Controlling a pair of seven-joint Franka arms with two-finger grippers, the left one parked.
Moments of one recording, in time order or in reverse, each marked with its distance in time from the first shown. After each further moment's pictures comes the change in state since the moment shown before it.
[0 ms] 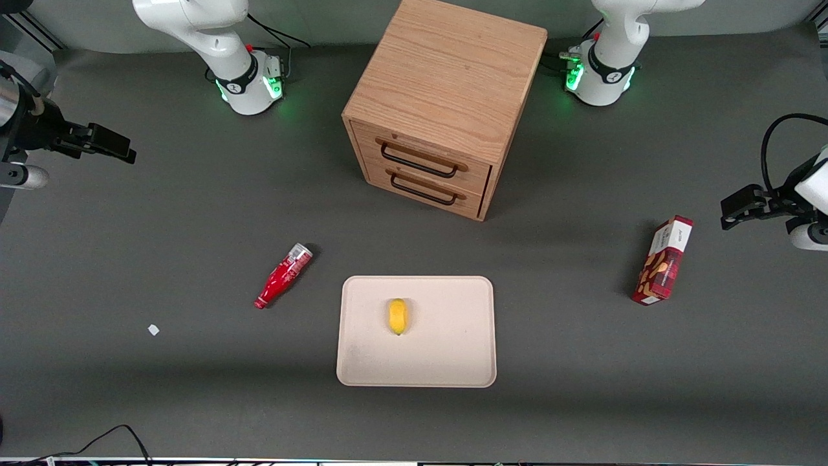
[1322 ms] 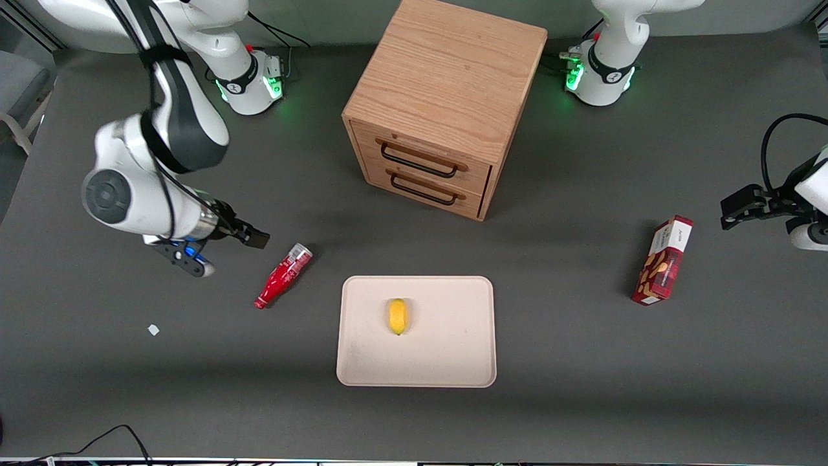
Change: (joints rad) arm 0.026 0.232 0.141 -0.489 0.099 0.708 0.565
